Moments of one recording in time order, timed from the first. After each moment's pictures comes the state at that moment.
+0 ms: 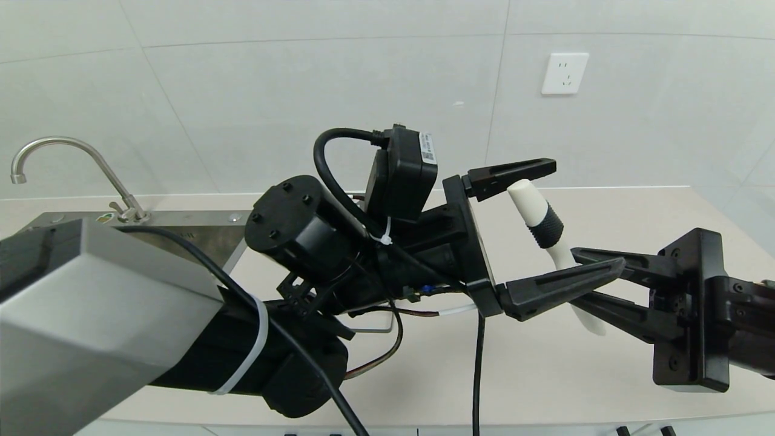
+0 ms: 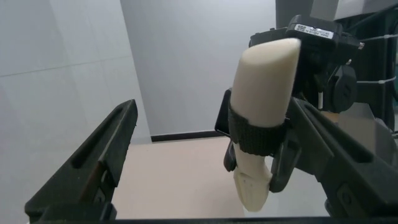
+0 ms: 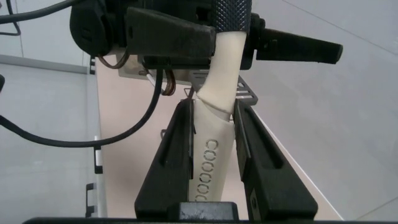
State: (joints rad) left arm -0.81 2.04 -1.04 -1.57 -0.74 -0.10; right arm 0.52 1.37 -0.39 -1.18 0.66 -0.47
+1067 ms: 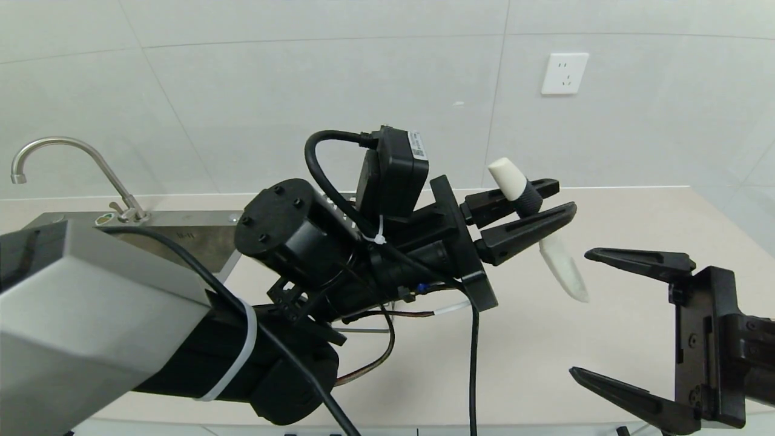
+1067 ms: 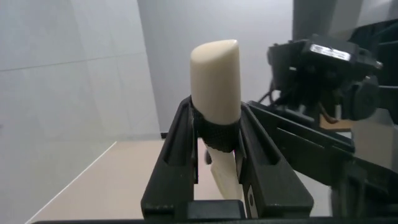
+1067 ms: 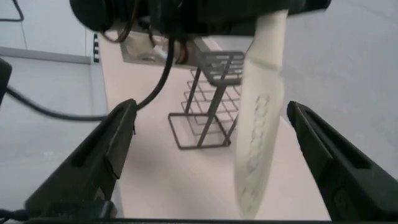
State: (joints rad) left arm -0.79 2.02 -0.99 -1.57 -0.65 -0.09; right arm 0.47 1.32 -0.26 -1.17 0.66 -0.47
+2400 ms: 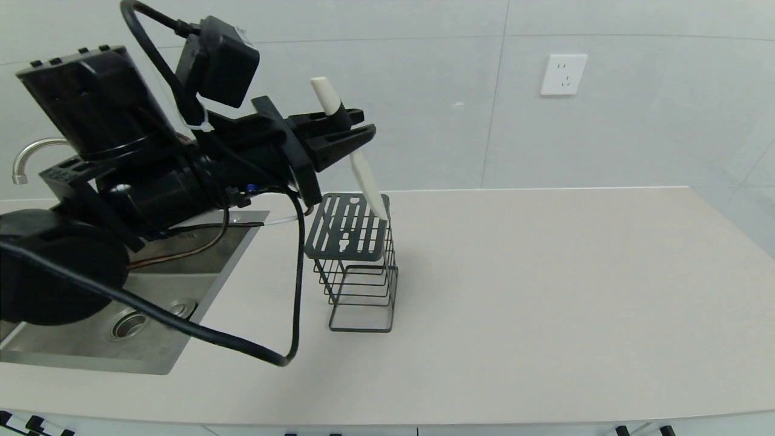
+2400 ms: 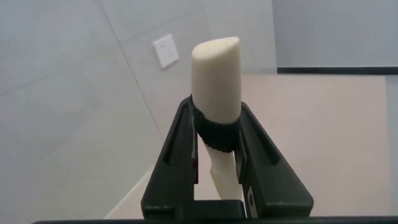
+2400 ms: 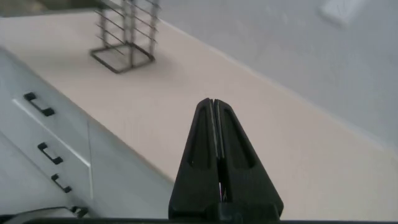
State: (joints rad) left arm -0.39 1.65 -1.05 -0.80 -0.59 0.28; right arm 0.03 0.13 0.00 -0.21 0.28 -0.17
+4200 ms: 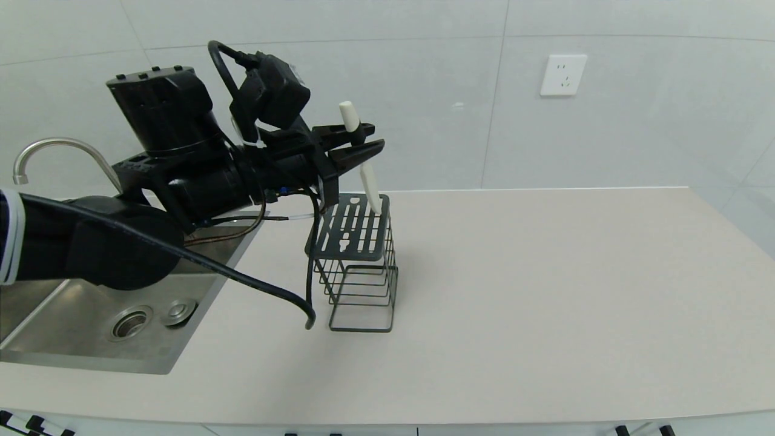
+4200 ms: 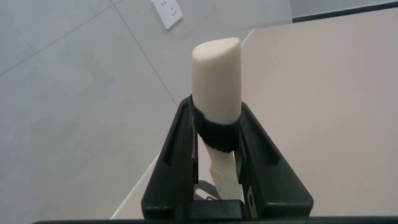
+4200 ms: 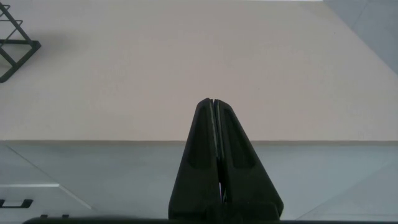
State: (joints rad) left arm -0.37 1.79 -1.17 -0.76 -0.60 0.43; right arm 0.00 0.00 0.00 0.00 -0.02 -0.03
